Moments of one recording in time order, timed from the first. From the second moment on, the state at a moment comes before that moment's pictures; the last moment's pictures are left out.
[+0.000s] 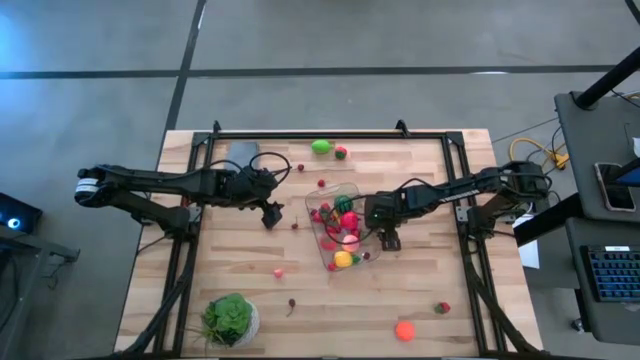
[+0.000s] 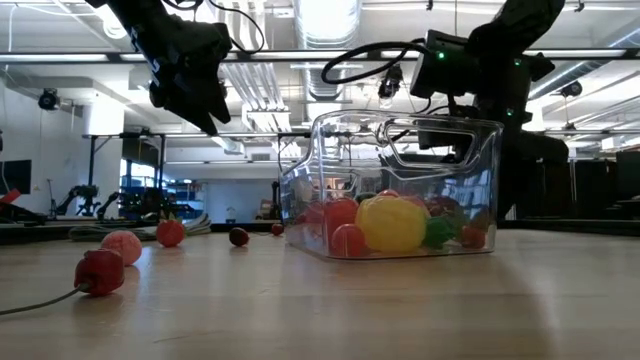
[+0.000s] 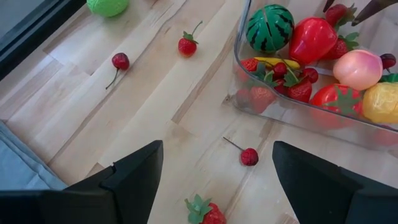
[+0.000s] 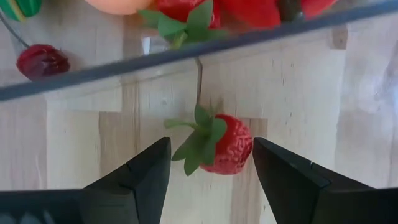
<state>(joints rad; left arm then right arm) 0.04 1.17 0.92 -0.66 -0.30 -0.47 -0.03 1.57 0.79 -0.50 -0.03 -0.09</state>
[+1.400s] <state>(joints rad) 0.04 1.17 0.89 -0.67 -0.30 -0.46 -0.03 1.46 1.20 -0.77 0.04 0.05</state>
